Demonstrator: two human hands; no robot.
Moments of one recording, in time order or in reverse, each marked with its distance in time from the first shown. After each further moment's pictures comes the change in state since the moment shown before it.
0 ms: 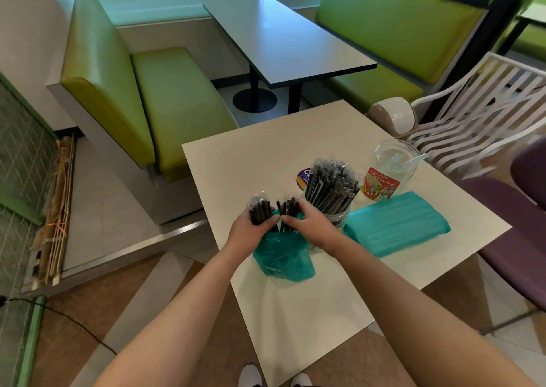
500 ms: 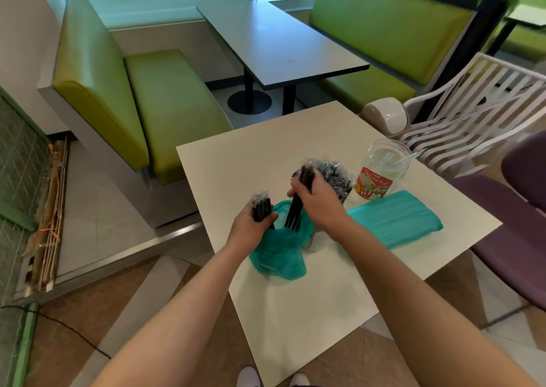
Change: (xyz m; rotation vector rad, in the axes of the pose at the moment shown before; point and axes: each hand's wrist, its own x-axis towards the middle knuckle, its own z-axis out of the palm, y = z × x) left_hand 0.003 0.012 0.013 0.055 0.013 0.013; right_hand -0.013 -0.044 -0.029 -0.058 0.249 -0.164
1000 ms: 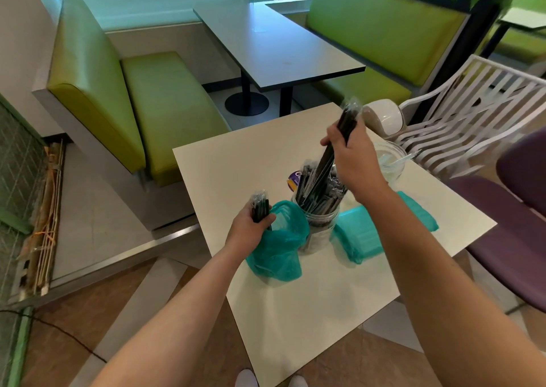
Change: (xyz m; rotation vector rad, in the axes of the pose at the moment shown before) left_hand -0.002 0.006 0.003 0.039 -0.025 0.001; right_hand 0.021 -0.045 -0.066 0.006 0.329 -0.163
